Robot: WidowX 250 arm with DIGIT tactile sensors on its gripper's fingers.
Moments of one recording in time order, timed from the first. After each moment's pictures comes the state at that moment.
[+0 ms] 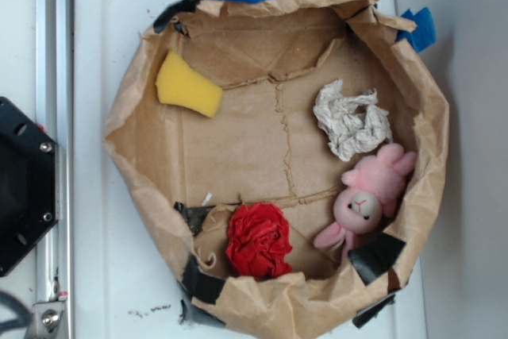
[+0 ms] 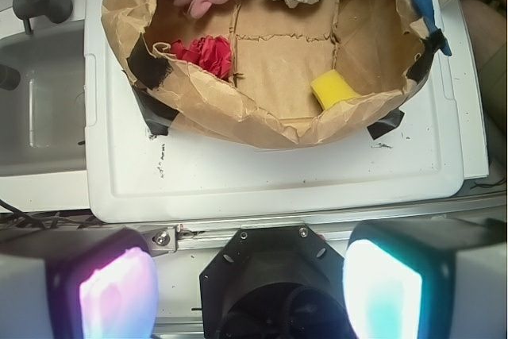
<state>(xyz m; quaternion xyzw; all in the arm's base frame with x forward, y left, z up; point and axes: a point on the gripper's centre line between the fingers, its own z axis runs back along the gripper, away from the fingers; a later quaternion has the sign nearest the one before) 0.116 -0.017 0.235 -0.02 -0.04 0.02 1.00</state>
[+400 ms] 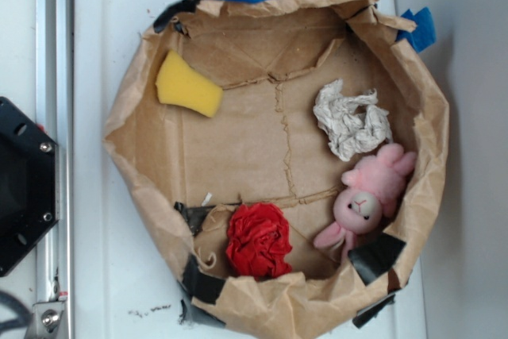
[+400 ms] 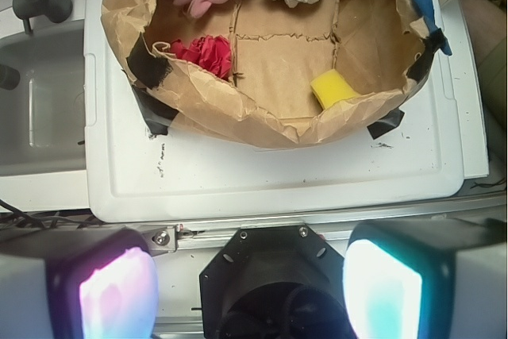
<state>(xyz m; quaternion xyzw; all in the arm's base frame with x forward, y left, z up) 0.115 -0.017 0.232 -0.02 -0.04 0.02 1.00</state>
